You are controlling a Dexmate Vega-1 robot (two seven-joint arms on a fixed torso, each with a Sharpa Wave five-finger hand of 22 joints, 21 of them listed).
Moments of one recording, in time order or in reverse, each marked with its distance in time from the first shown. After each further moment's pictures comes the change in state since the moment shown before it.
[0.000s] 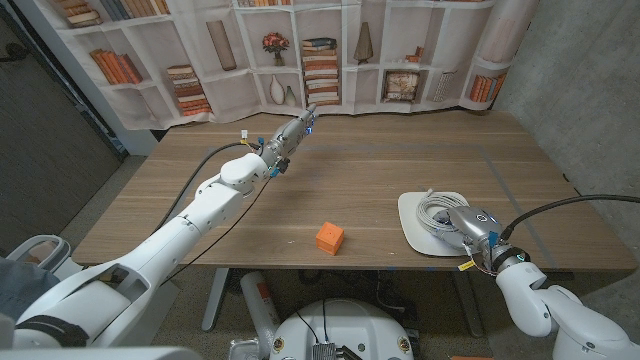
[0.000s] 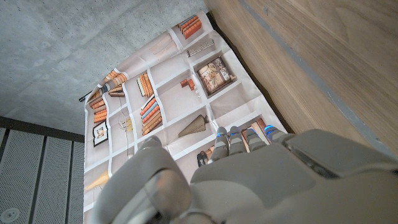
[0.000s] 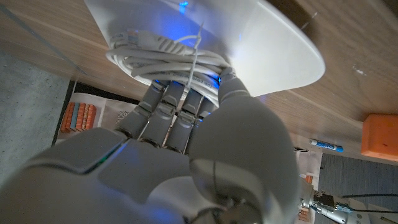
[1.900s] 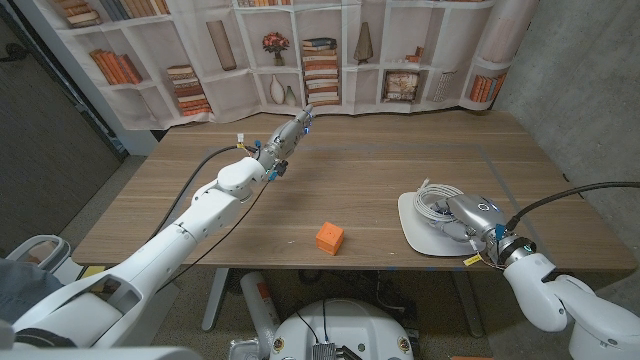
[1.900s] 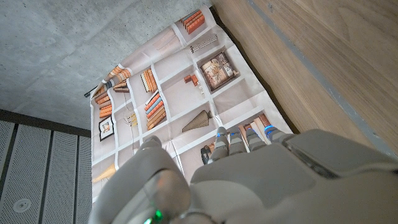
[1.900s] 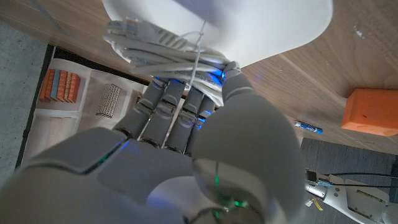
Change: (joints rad) left arm 0.055 0.025 -0.022 -0.071 -0.005 -0.010 0.040; left_hand -0.005 -0.005 0.007 -0.001 0.000 -0.005 -0.005 0.000 0.000 0.000 0.000 0.000 0.000 0.000 0.000 0.000 0.000 0.000 0.000 0.000 0.000; right arm -0.074 -0.032 0.112 -0.027 -0.034 0.104 -0.039; right_hand 0.004 -0.077 0.051 -0.055 -0.002 0.006 0.006 0.030 -0.005 0.044 -0.039 0.055 0.006 0.043 -0.011 0.062 0.012 0.064 -0.003 -0.017 0.083
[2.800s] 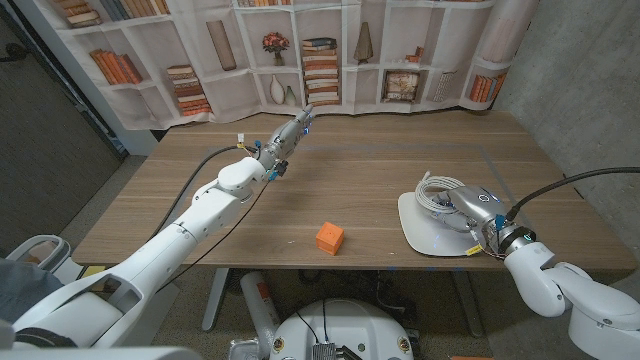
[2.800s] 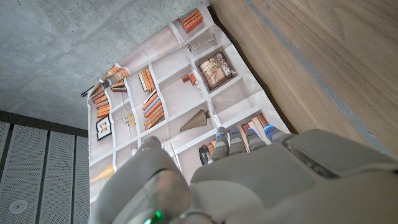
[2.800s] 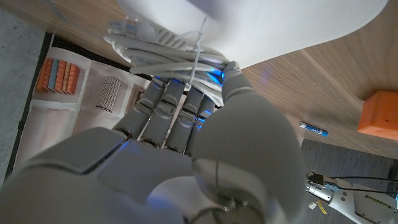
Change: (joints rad) left arm 0.003 0.001 0.000 -0.004 0.001 0.009 0.011; left_hand -0.004 -0.004 0.008 0.000 0.000 0.000 0.000 0.000 0.000 0.000 0.000 0.000 0.000 0.000 0.000 0.000 0.000 0.000 0.000 0.000 0.000; right arm 0.072 -0.094 -0.042 0.030 0.065 -0.013 -0.043; right_hand 0.000 0.000 0.004 -0.004 -0.003 -0.002 0.002 0.002 0.001 -0.001 -0.002 0.008 -0.007 -0.001 -0.001 0.008 -0.005 0.011 -0.004 -0.020 0.009
